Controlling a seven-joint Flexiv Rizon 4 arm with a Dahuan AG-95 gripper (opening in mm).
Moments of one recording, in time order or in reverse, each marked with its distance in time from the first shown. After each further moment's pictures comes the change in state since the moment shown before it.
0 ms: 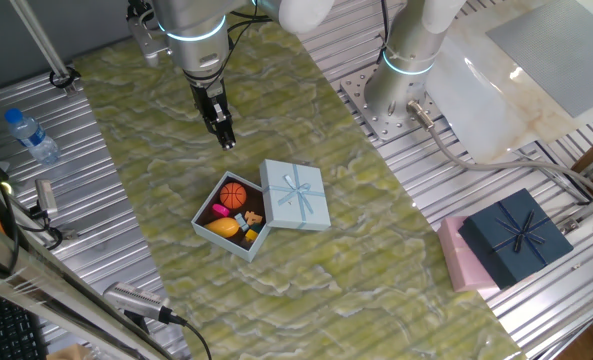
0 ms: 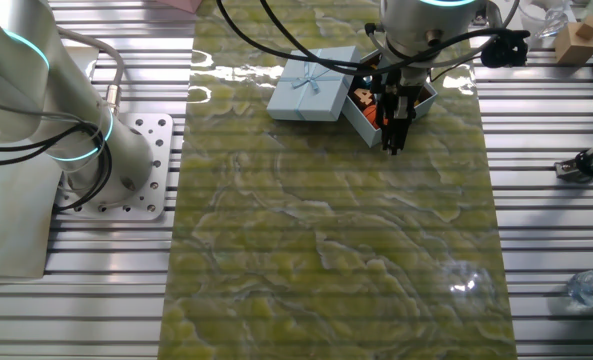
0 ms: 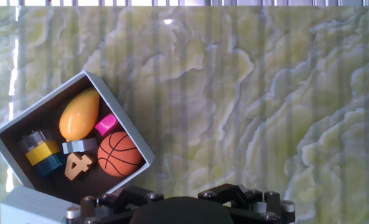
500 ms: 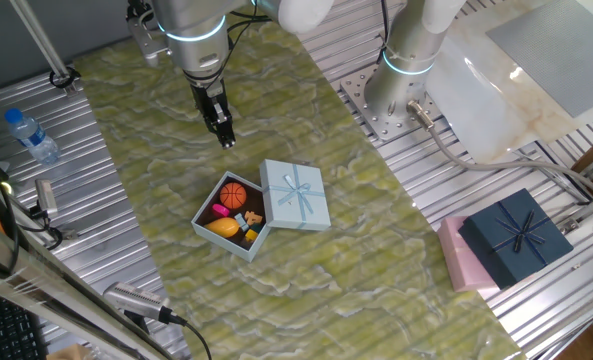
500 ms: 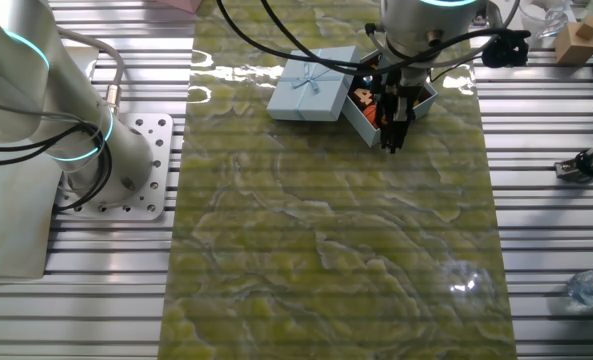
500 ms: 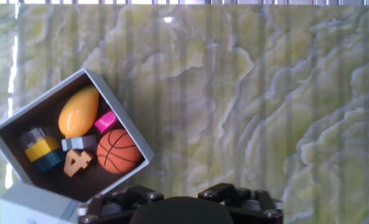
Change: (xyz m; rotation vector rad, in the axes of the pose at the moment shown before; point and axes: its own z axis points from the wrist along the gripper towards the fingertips) arm 0.002 0.000 -0.001 -0.005 0.044 -0.025
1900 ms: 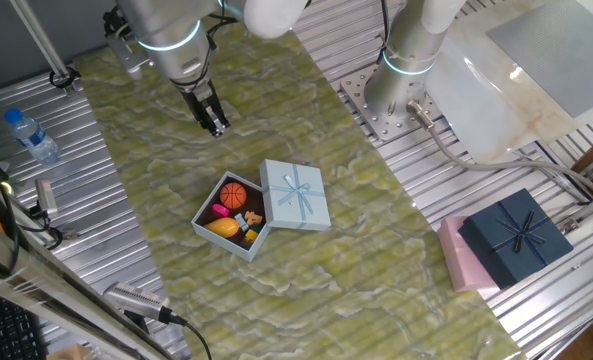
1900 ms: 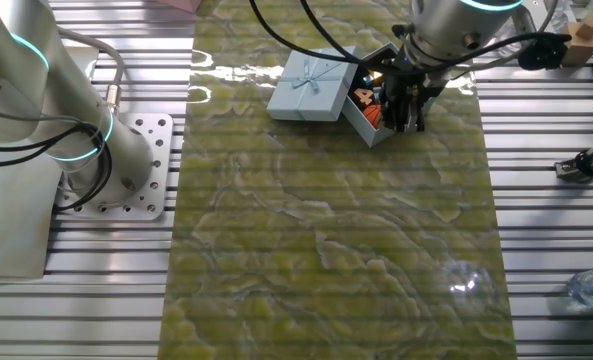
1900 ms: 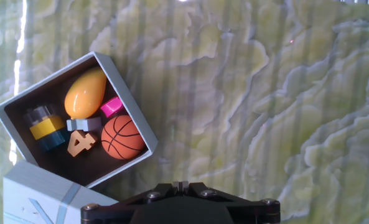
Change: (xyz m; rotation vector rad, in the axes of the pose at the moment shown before) arm -0.004 0.000 0.000 -0.008 0.076 -0.073
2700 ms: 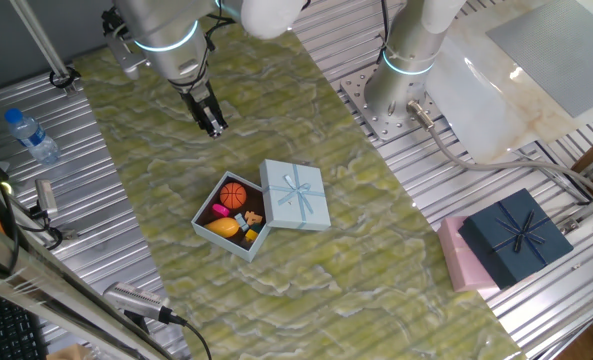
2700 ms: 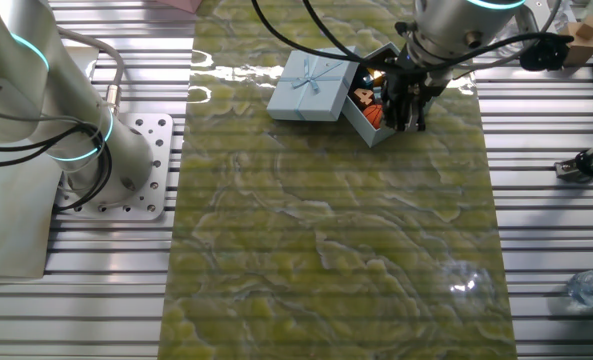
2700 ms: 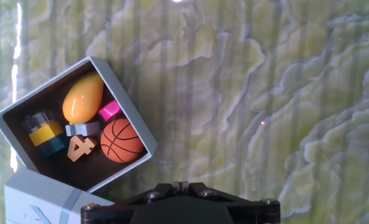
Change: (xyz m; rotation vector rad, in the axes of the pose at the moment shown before) arm -0.003 0.000 -0.001 -0.001 0.001 0.030
